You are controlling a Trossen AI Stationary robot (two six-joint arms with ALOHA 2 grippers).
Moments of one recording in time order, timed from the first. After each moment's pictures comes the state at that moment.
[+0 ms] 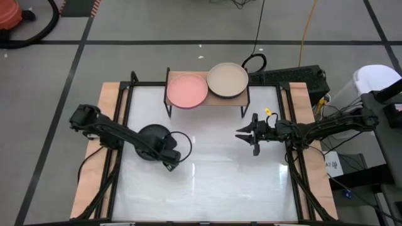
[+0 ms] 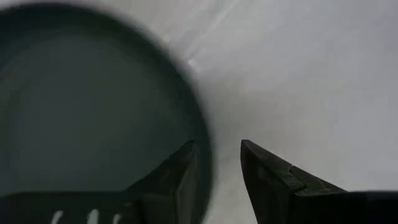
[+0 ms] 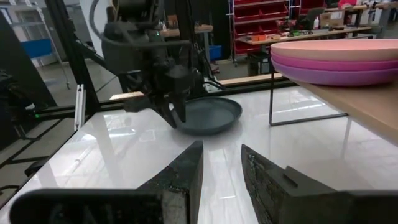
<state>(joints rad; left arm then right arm) -0.32 1.60 0.99 -0.86 -0.18 -1.04 0.08 0.84 0.17 0.60 0.13 0.15</state>
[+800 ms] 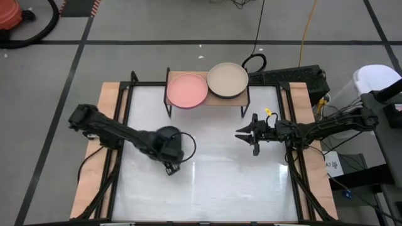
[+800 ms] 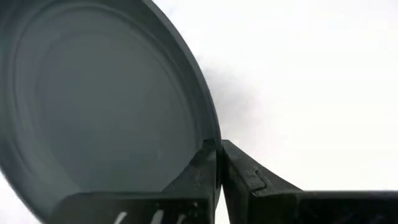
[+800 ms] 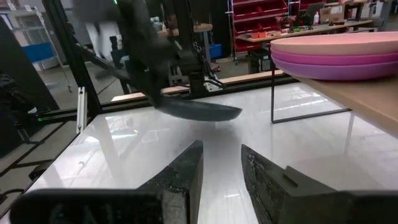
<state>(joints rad) -0.32 1.60 1.20 -1.00 -0.09 -0.87 0.08 0.84 0.17 0.60 0.13 0.18</state>
